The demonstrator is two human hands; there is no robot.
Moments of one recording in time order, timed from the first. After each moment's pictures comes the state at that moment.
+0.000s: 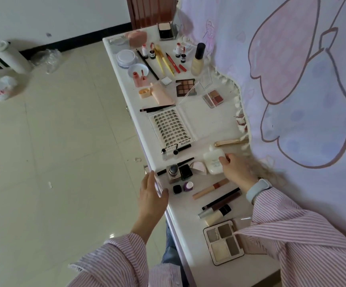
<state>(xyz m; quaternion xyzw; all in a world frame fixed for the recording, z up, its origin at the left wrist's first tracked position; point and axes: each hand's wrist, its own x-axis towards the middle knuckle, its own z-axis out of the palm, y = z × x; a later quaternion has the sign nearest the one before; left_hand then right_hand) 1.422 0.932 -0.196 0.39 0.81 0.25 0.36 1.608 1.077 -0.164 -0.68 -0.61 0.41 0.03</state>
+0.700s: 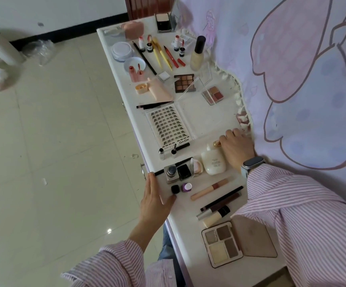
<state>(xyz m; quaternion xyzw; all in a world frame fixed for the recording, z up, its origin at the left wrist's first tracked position) 1.428 0.929 -0.212 0.44 0.79 0.20 0.37 1.607 1.126 -0.159 -0.46 -0.87 -0.06 -0.20</state>
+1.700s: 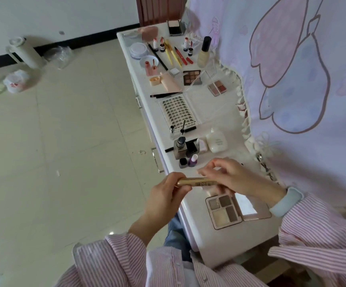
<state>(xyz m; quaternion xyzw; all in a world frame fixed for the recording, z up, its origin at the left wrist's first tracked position) 1.443 0.859 -0.130 0.60 0.65 0.39 0.26 1.607 0.972 -0.057 -0.41 -0.67 0.62 -0.01</state>
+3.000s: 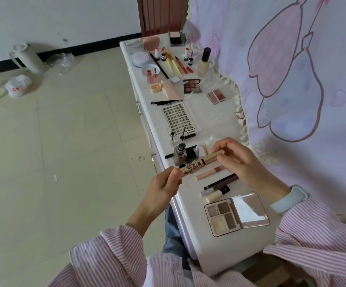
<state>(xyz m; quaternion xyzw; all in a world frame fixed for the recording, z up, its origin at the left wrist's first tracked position) 1.432 0.879 -0.098 0.45 0.60 0.46 0.48 1.612 0.992 -0.048 -0.38 -0.70 0.57 0.20</state>
